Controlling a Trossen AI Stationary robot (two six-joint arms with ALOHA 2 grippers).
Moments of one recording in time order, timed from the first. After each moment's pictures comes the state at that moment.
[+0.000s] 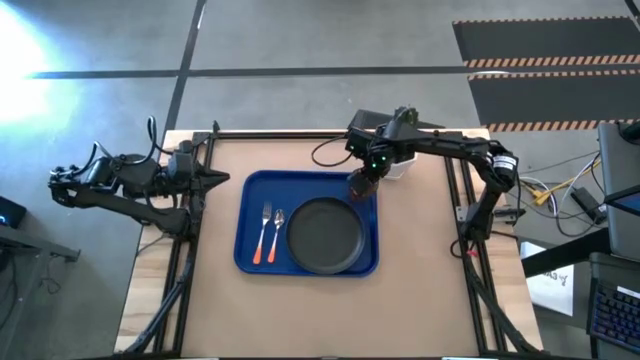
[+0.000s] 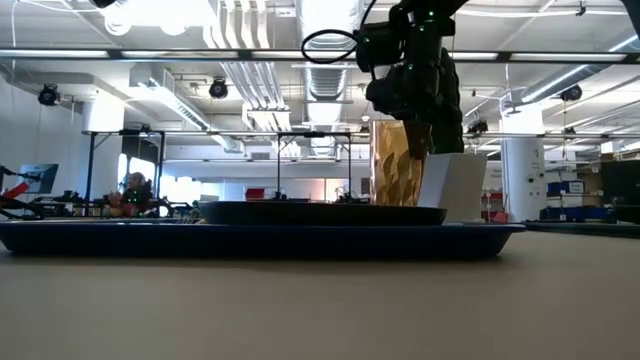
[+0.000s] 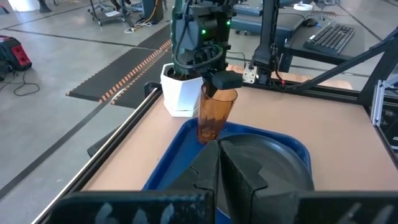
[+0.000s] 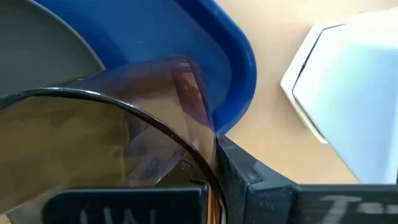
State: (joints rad) left arm -0.17 0.62 1.04 -0.79 -0.45 -0.18; right arm -0.39 1.78 1.53 -1.17 -0.03 0.45
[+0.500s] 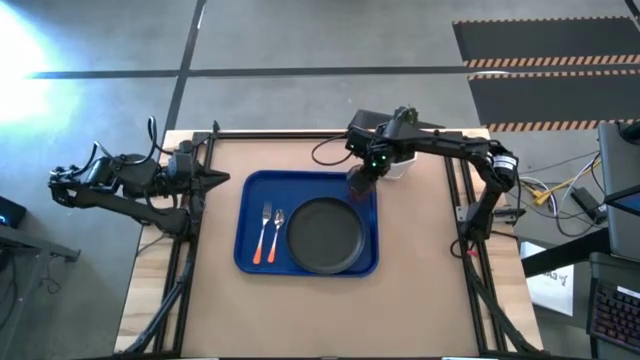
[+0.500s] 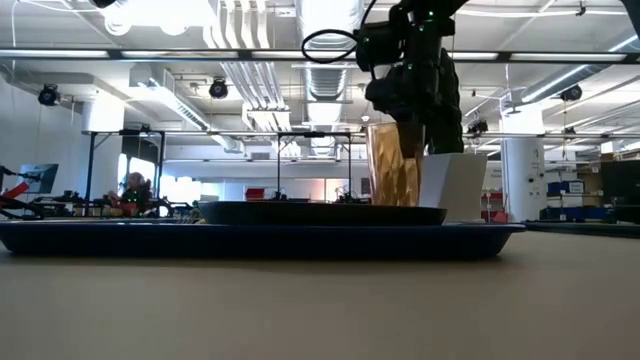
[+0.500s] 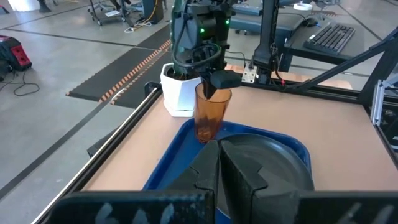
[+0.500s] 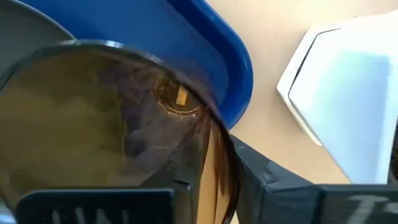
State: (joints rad) left arm -0.17 0.62 1.04 -0.79 -0.45 -0.18; right arm -0.39 1.78 1.53 -1.16 -0.03 0.45
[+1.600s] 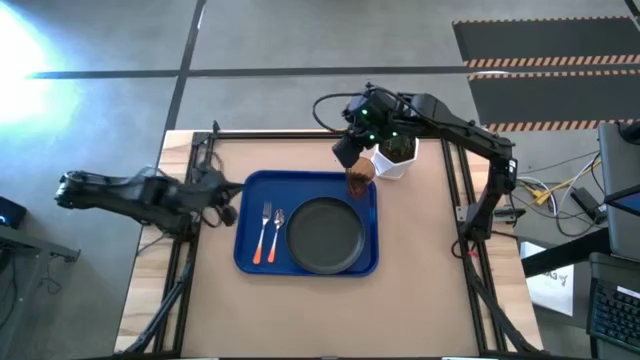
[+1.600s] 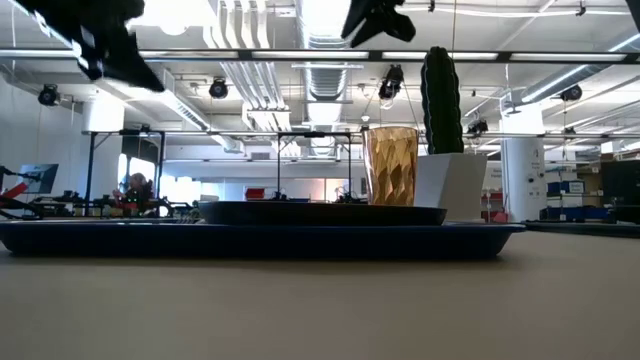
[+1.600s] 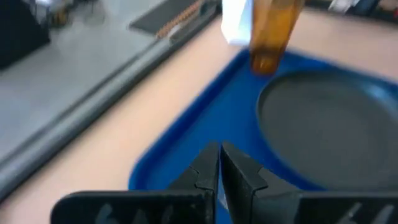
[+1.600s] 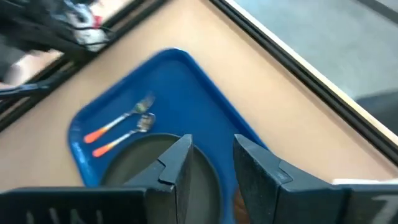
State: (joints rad) left arm -0.14 0.66 0.70 -0.74 -0.63 -0.40; right arm -0.31 1.78 2.09 -1.17 0.00 0.39
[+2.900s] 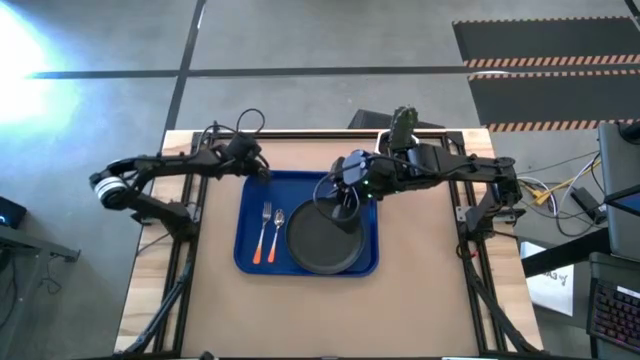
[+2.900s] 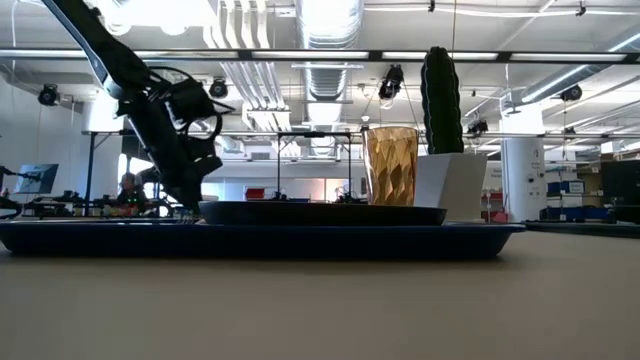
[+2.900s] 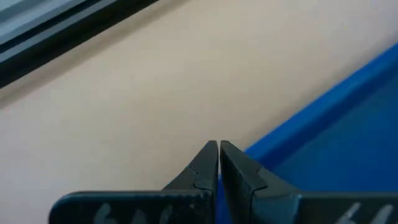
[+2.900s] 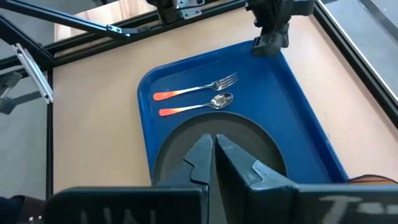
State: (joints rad) left arm 0.74 1.36 0.60 -0.16 -0.10 -0.19; right arm 0.08 1.78 2.10 -1.11 0.11 0.34
